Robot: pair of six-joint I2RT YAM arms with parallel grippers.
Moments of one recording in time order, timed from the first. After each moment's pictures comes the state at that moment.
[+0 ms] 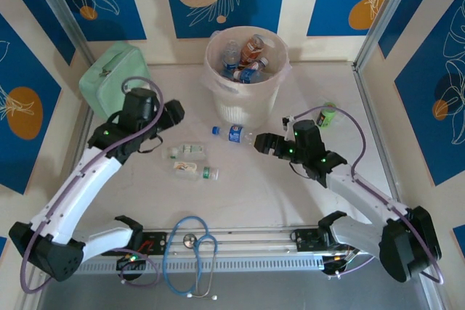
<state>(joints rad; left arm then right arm) -0.46 1.11 1.17 -0.75 -0.14 -0.74 0.45 1.07 0.59 -0.12 -0.29 0.64</state>
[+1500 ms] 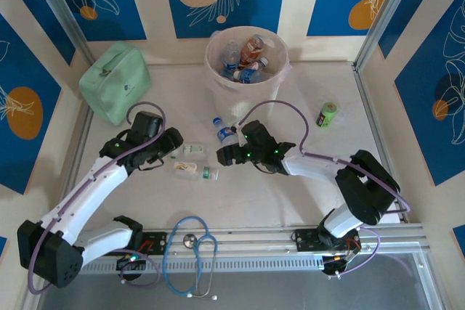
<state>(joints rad) -0.41 1.07 0.90 -0.74 -0.05 -0.89 0.76 1.51 0.81 -0.02 -0.09 0.42</state>
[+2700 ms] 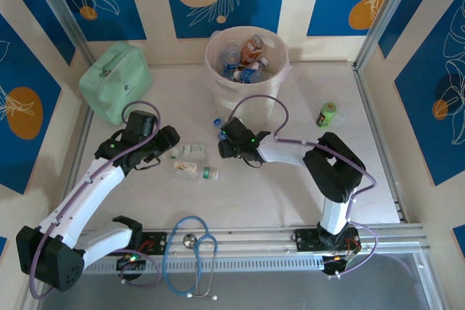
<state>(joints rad) -0.37 1.04 0.90 -0.75 -0.02 -0.87 0.82 1.79 1.06 -0.25 0.18 0.49</state>
